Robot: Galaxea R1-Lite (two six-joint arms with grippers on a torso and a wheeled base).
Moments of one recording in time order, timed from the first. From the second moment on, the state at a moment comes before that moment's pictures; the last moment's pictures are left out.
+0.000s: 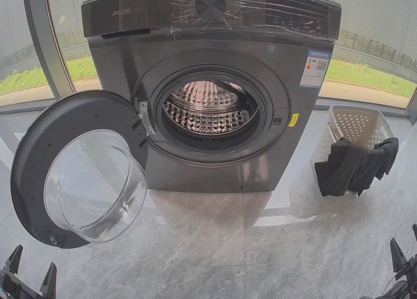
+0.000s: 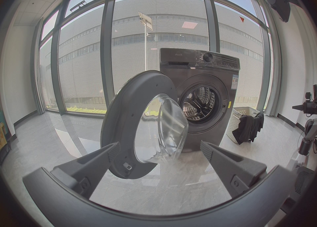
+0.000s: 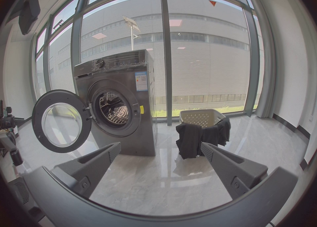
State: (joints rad) left arm 0.00 0.02 -0.02 0.00 -0.01 0.01; right arm 0.12 0.11 -0.02 -0.10 -0.11 0.04
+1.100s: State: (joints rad) left arm 0.00 0.02 -0.02 0.00 -0.01 0.00; right arm 0.00 0.01 -0.02 -0.01 0.00 0.00
